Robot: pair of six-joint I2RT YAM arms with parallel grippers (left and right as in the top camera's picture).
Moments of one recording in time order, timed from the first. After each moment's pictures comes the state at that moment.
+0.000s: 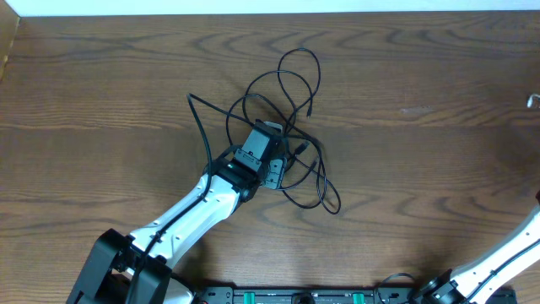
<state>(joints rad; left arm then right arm) -0.58 1.51 0.82 -0.37 -0.09 -0.25 -0.83 2.46 2.43 -1.29 0.02 0.28</state>
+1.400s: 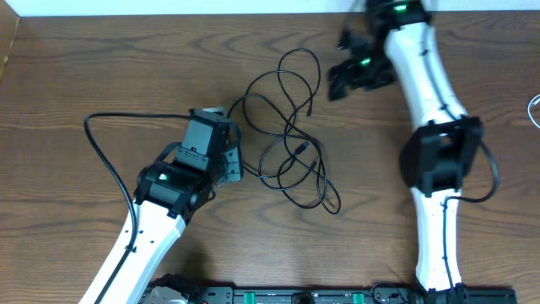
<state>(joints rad) -0.39 1.17 1.01 -0.87 -0.09 -0.43 0.23 2.45 2.43 -1.53 -0.26 -0.17</state>
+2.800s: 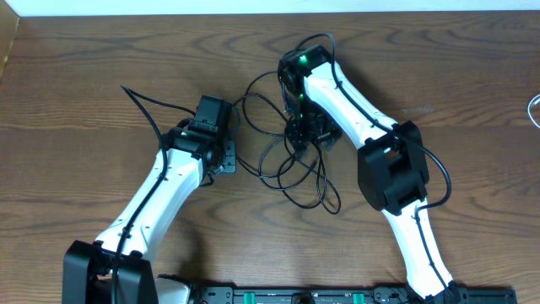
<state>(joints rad) -0.28 1.50 1.01 -0.81 -0.11 -0.30 0.54 2.44 2.17 -1.61 -0.12 0.12</state>
